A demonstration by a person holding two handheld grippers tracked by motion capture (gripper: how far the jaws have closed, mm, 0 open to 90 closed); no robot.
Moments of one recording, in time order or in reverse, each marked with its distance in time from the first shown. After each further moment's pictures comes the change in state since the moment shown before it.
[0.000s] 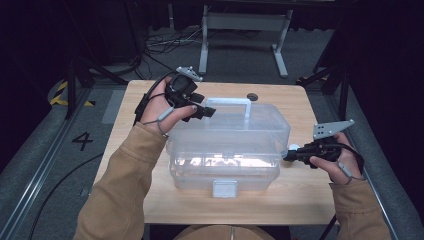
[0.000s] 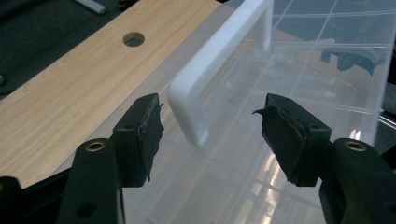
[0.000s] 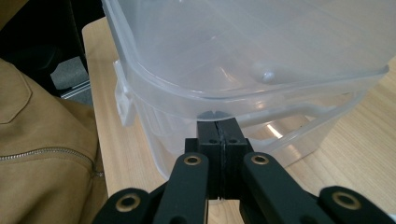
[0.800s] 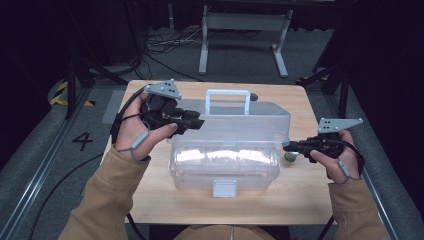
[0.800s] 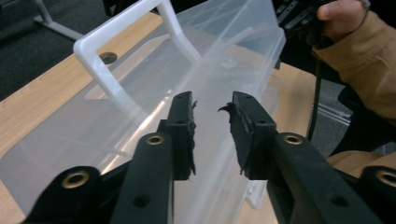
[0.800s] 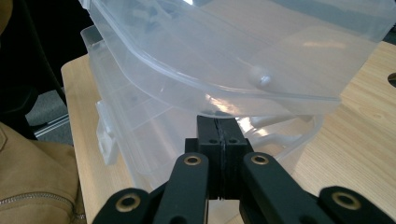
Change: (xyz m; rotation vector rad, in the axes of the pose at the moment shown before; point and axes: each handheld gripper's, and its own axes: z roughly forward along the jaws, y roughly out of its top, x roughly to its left) left arm -0.044 -0.037 -0.059 -0.122 -0.084 0.049; right arm 0.003 0.009 -0.006 -0.120 -0.101 0.037
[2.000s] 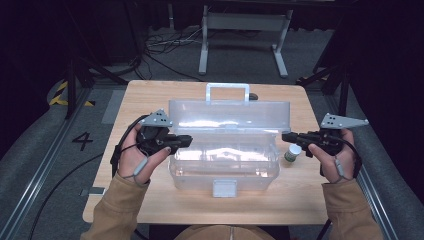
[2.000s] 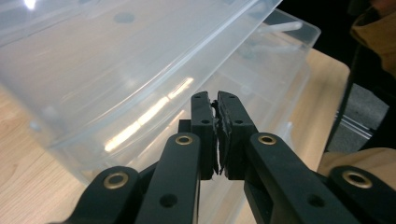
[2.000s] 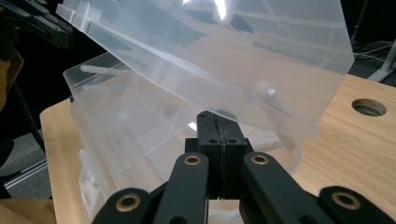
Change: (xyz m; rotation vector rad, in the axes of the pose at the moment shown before) left arm 0.006 -0.072 0.027 0.010 0.098 -0.115; right arm 0.004 0.007 0.002 -0.153 -0.095 0.049
